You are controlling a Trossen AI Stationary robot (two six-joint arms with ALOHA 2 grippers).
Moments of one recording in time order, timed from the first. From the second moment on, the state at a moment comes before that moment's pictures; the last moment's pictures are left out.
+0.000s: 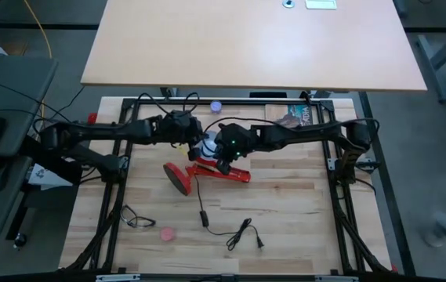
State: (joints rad) left arm 0.28 1.32 0.84 -0.14 -0.08 0.11; right arm -0.08 1.83 1.40 -0.34 -0.06 0.34
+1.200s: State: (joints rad) left arm 0.25 1.36 0.84 -0.15 -0.10 0.08; right arm -0.12 1.90 1.40 -0.31 0.01 0.33
